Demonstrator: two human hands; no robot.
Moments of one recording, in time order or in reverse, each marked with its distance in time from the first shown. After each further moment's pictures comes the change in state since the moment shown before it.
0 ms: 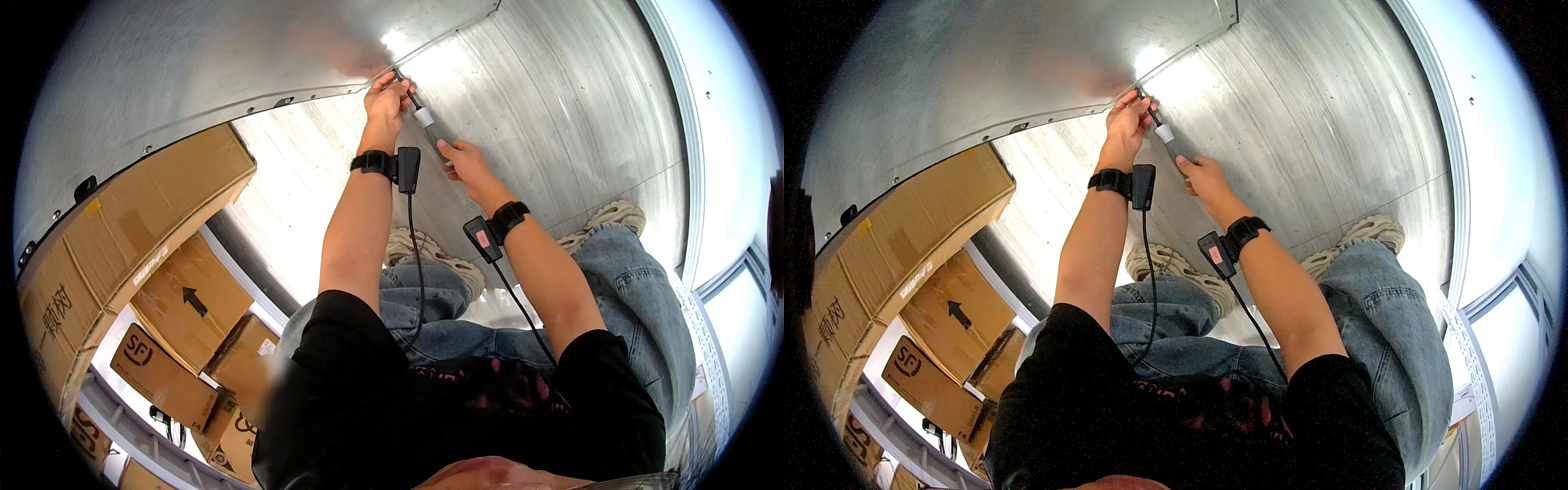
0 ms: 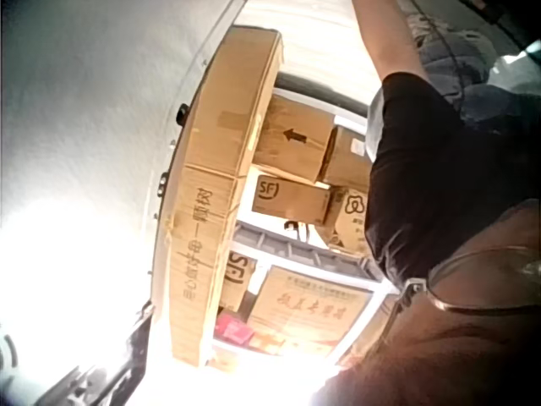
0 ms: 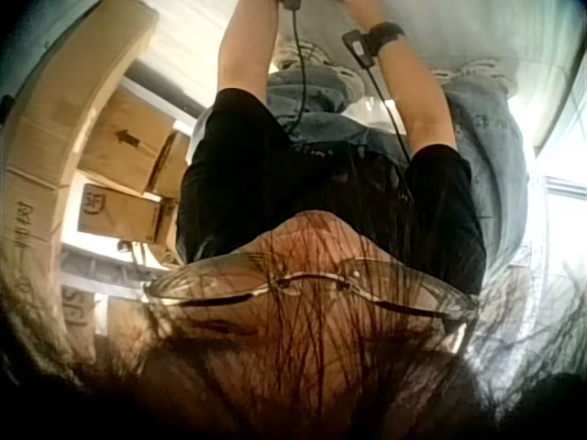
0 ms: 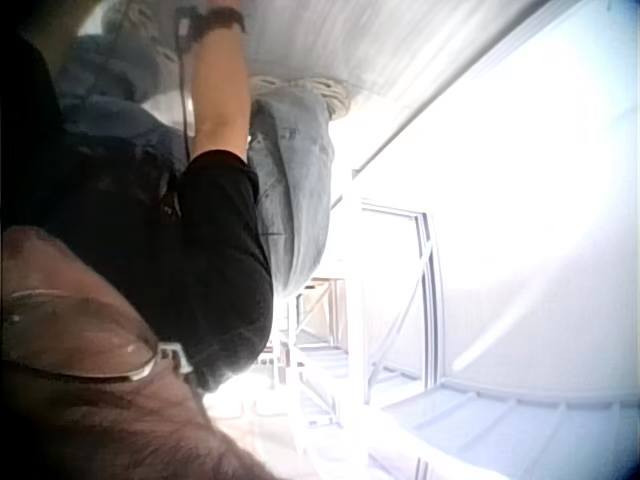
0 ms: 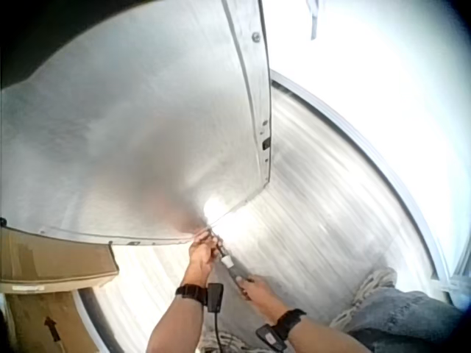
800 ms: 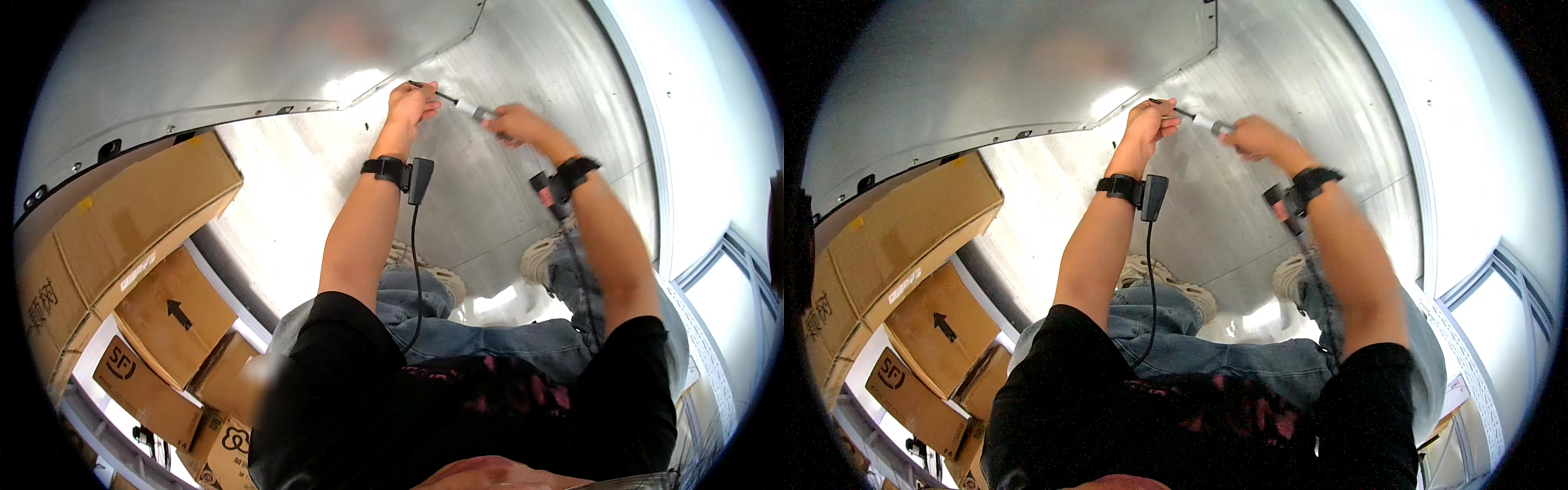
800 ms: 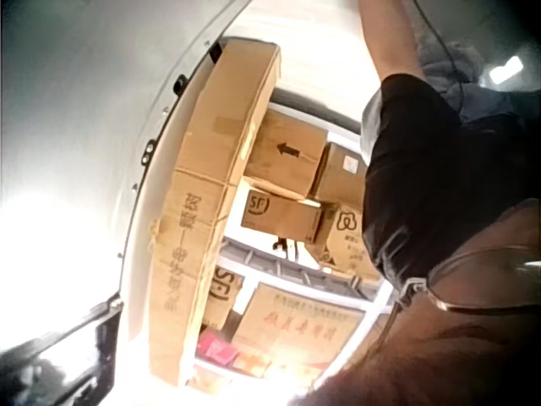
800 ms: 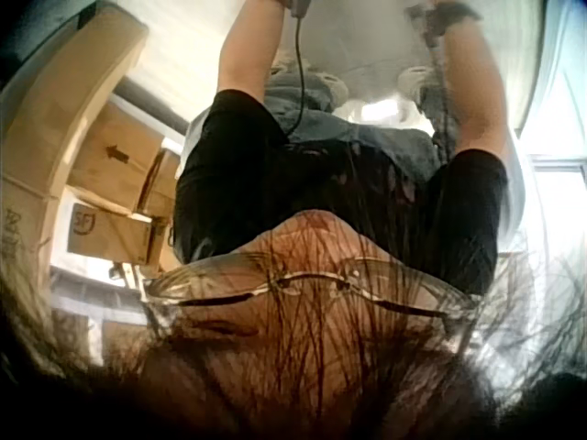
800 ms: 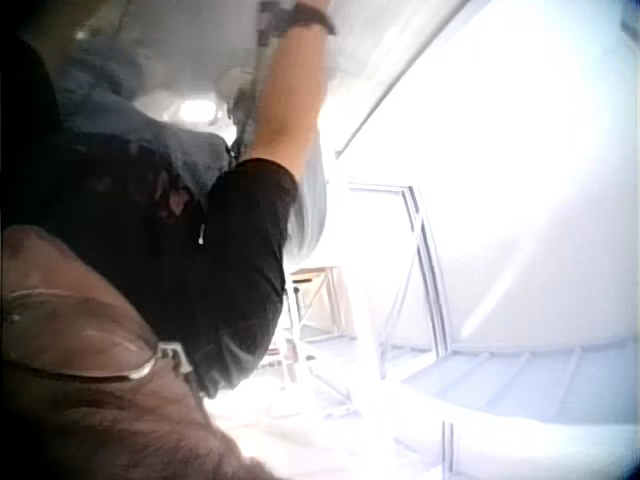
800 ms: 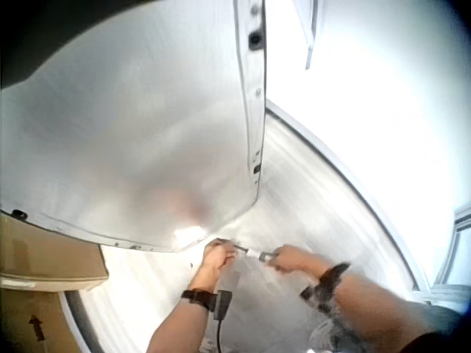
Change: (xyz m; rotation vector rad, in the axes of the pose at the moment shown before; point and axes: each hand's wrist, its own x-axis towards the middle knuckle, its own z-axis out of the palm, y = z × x) left_hand -0.050 0.018 0.061 0.300 -0.249 -0.036; right_hand -0.037 -0.134 -0.109 -0.833 0.000 -0.070
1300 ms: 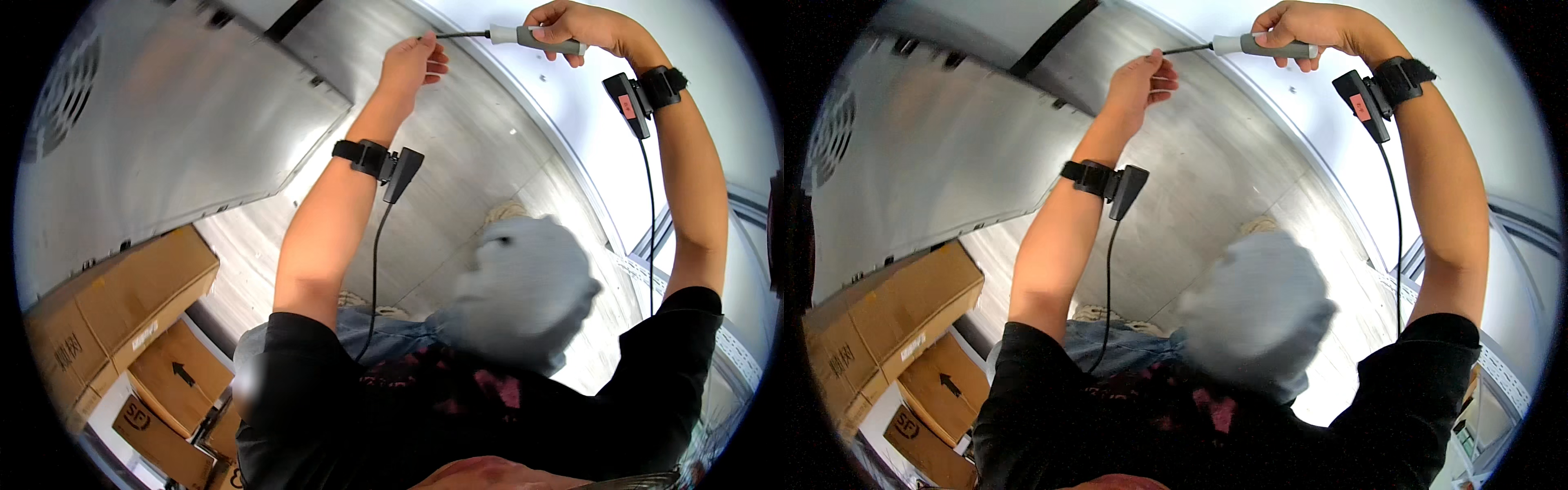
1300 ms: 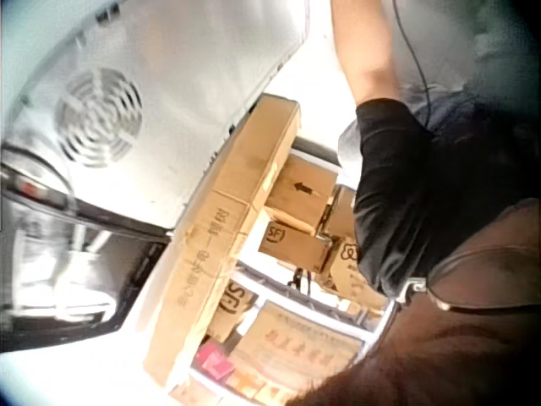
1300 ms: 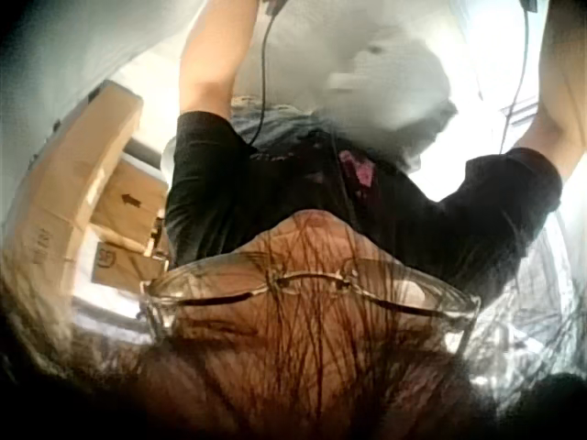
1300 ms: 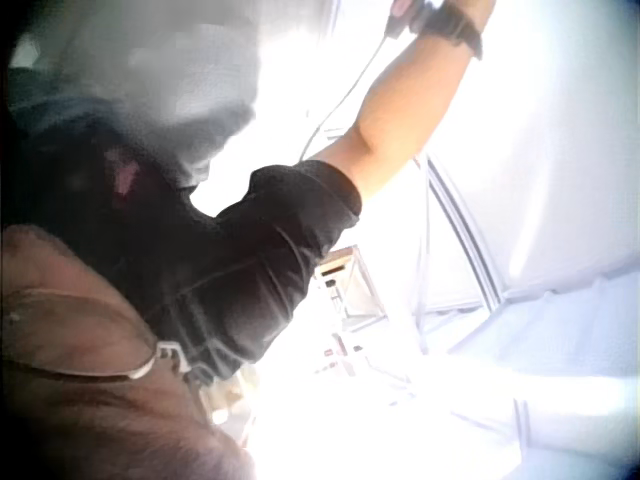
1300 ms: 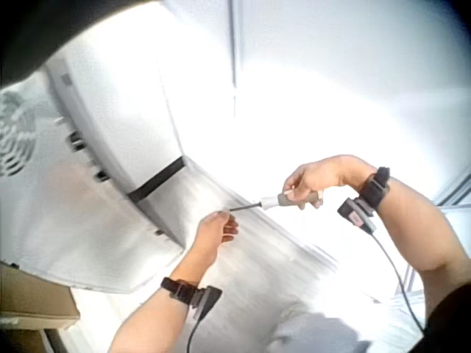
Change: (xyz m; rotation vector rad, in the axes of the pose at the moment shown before) left_hand -0.095 0.153 0.250 0.083 -0.481 0.420; right_hand -0.262 -0.042 -0.311 -0.281 0.176 -0.185
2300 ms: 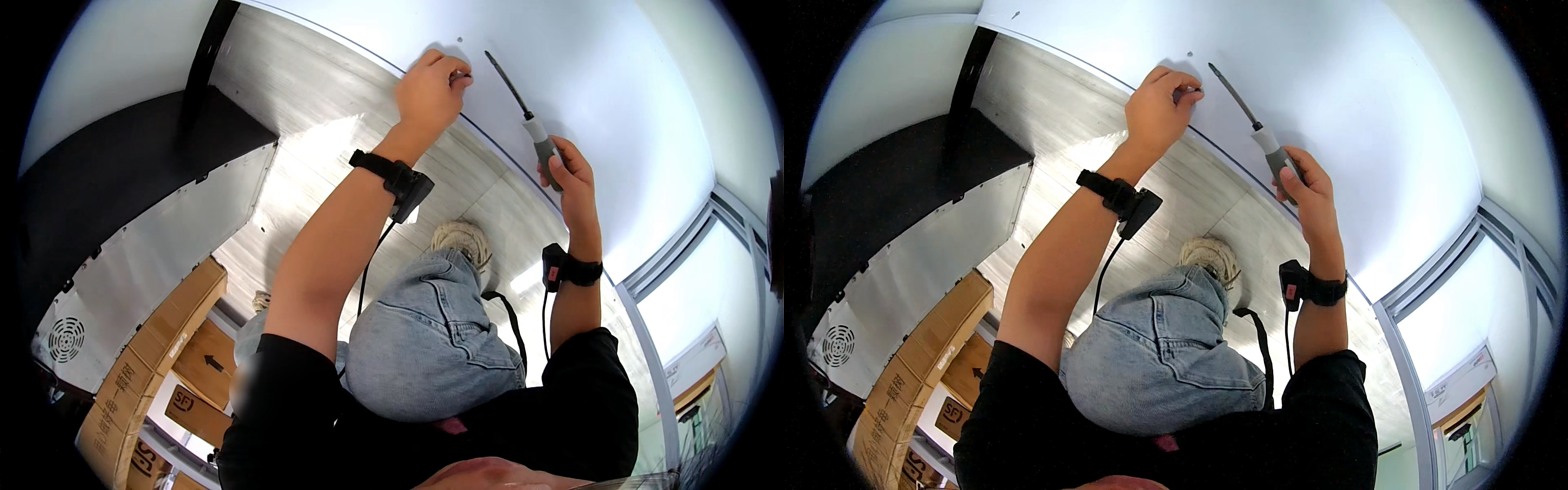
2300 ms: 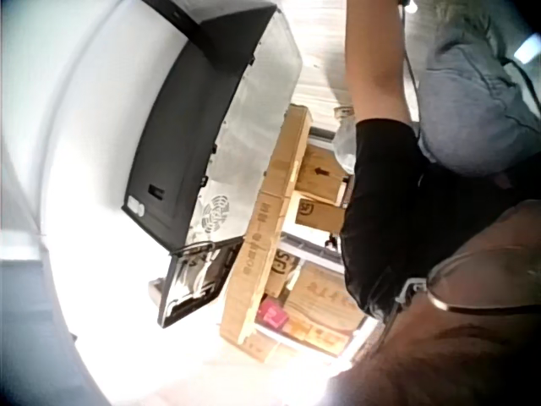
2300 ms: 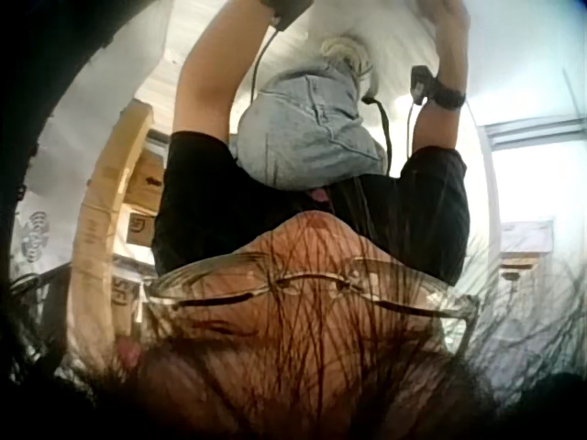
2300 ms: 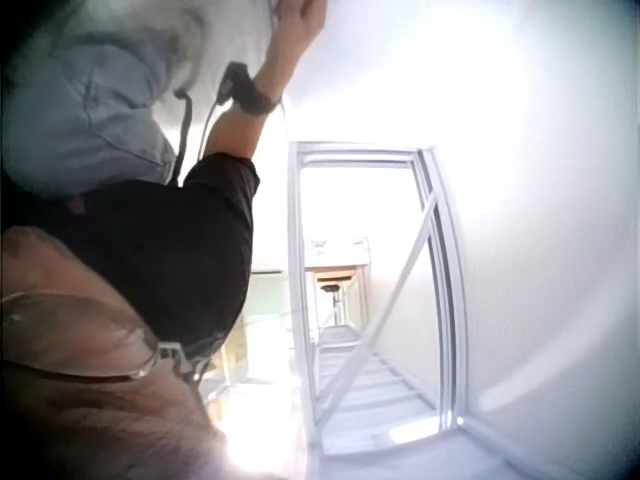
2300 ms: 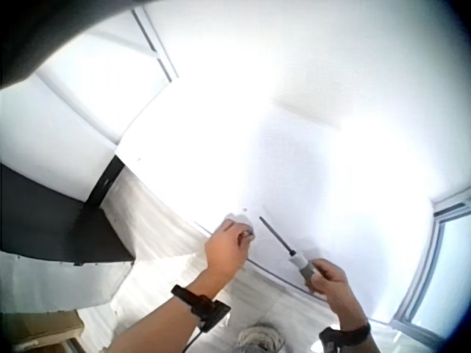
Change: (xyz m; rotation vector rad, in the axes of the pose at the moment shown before) left_hand 0.116 -0.141 0.205 1.015 0.076 0.448; right_hand -0.003 0.340 0.156 1.248 0.575 -0.036
